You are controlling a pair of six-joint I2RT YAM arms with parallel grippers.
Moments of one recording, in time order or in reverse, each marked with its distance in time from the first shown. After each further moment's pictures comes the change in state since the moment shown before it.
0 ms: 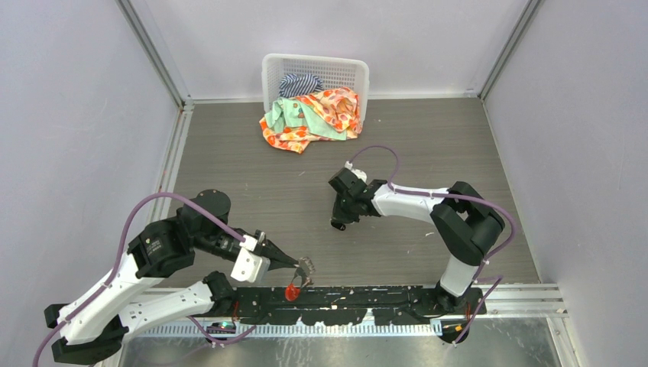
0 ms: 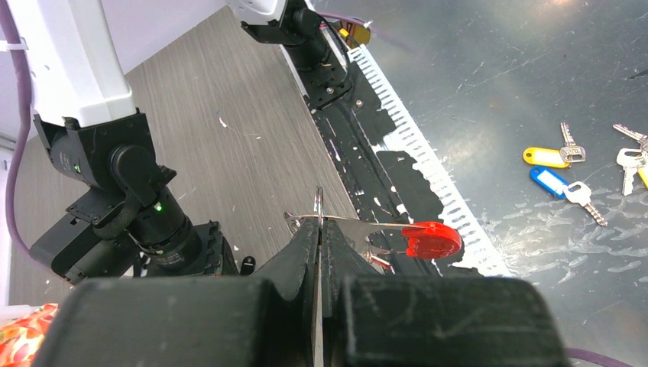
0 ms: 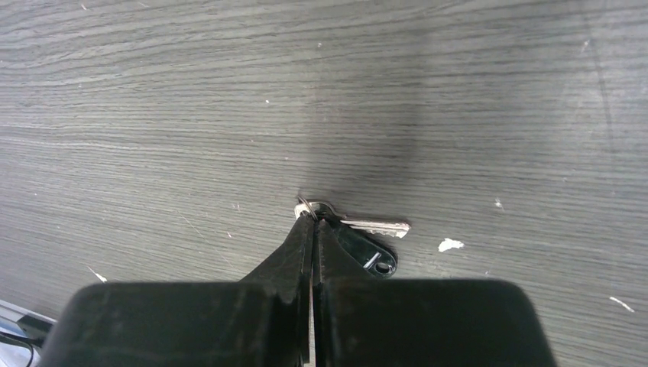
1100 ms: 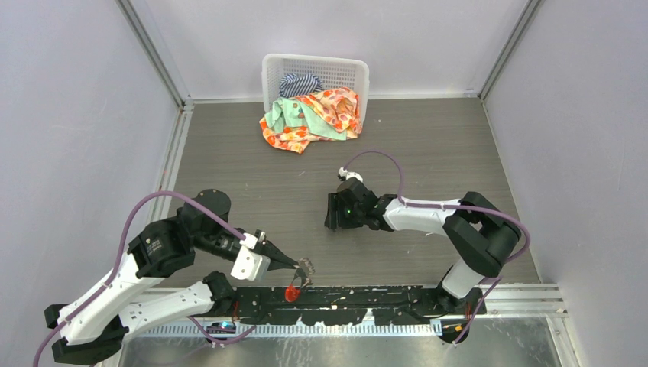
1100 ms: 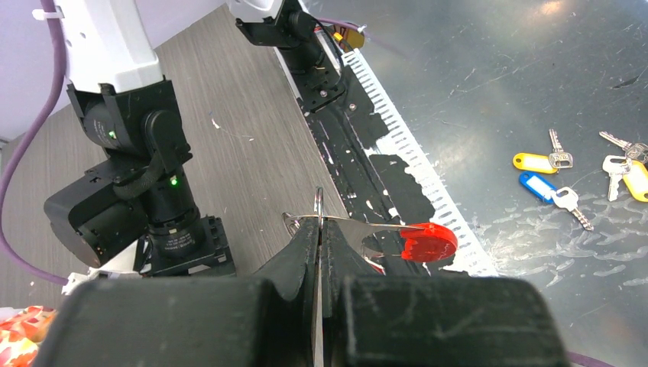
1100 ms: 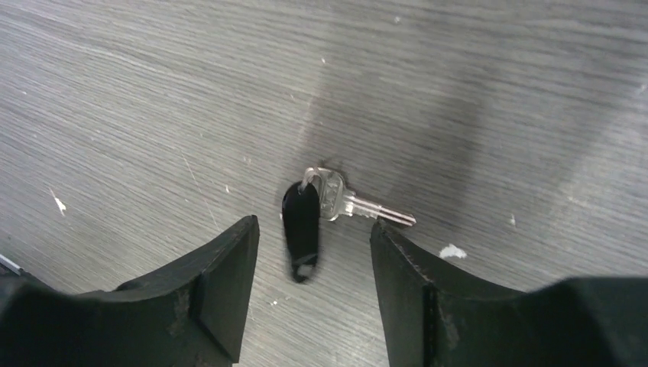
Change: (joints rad) left arm 0.004 0.001 0.000 0.000 0.015 -0.026; right arm 0.023 -0.124 -0.200 0.262 -0.046 -0.262
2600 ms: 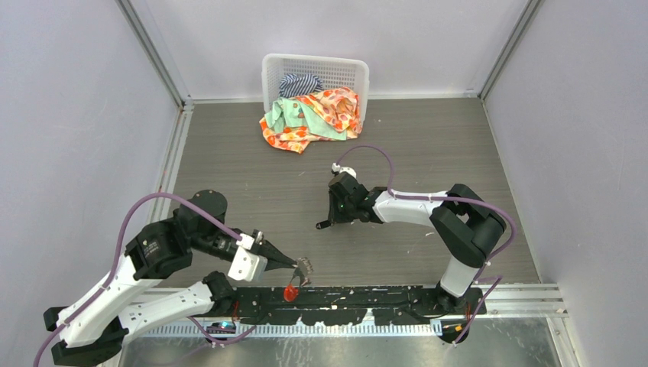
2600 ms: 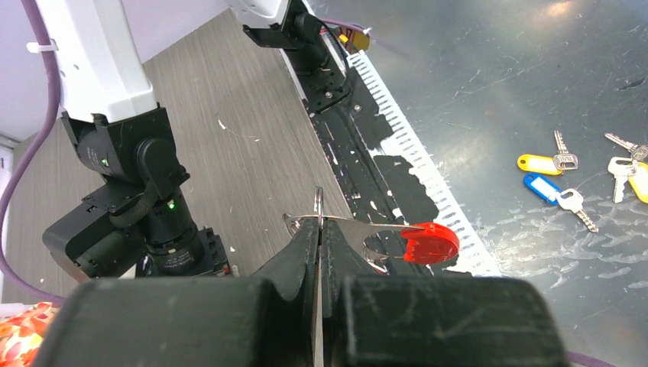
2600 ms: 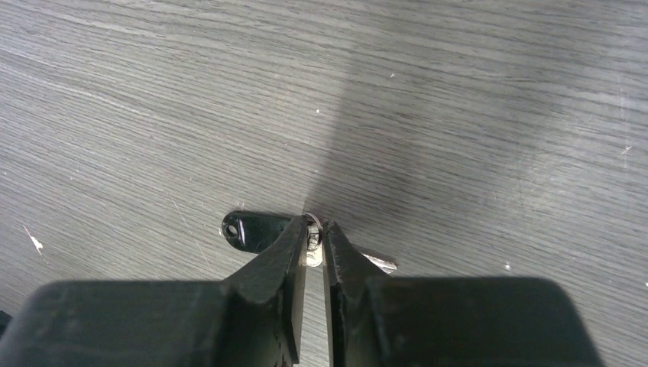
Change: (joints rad) left arm 0.008 -0.015 0.000 0.001 0.000 0.000; right arm 0.000 0.109 0.124 -0.066 0.048 -0.031
